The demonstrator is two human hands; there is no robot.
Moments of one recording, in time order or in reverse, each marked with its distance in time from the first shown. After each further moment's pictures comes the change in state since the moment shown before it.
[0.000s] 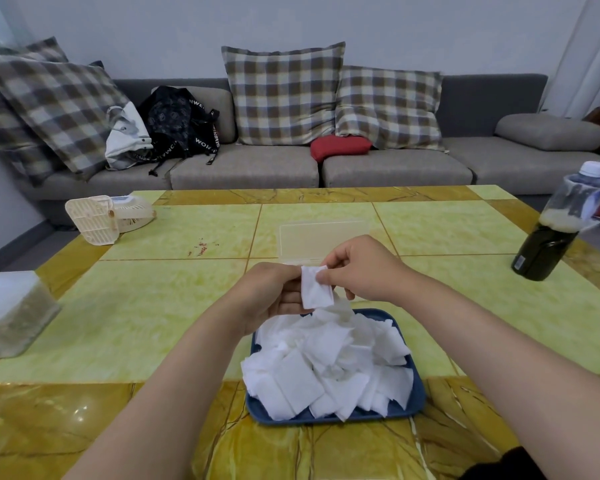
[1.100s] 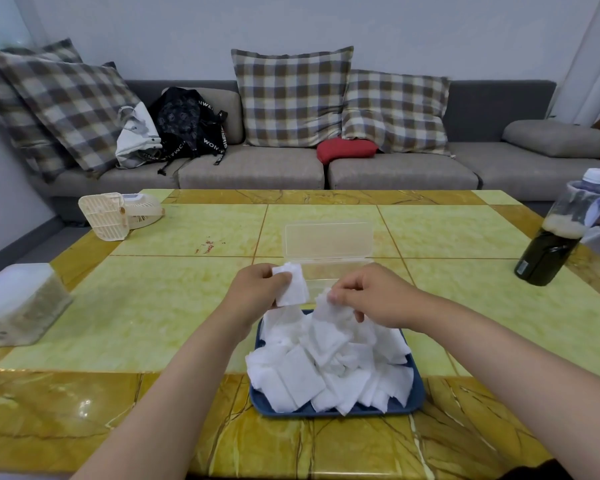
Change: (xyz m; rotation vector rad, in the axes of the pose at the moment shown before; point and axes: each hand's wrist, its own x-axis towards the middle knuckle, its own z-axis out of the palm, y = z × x) left_hand -0.007 -0.019 -0.014 0.162 0.376 0.109; right_hand -0.029 0.011 0.002 0.016 -0.203 -0.007
